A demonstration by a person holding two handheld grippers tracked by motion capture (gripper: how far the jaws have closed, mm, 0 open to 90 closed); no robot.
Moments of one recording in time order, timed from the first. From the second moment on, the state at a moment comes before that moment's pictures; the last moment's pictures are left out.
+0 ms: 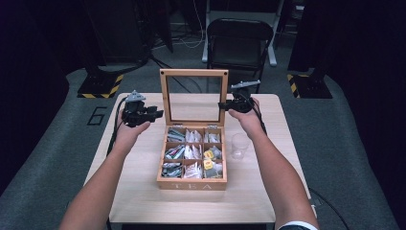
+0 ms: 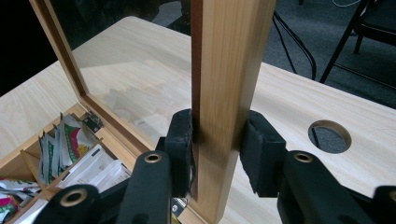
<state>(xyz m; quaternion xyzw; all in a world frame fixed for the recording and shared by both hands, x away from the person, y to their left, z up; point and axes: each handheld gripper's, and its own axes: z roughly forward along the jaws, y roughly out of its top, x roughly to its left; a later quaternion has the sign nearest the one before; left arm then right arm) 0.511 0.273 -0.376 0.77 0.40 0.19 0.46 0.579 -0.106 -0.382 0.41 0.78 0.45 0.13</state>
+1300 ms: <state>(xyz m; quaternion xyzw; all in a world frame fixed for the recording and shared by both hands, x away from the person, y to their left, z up) 0.500 0.275 -0.379 0.78 0.40 0.19 0.45 0.522 -0.099 -0.376 0.37 0.81 0.43 0.14</state>
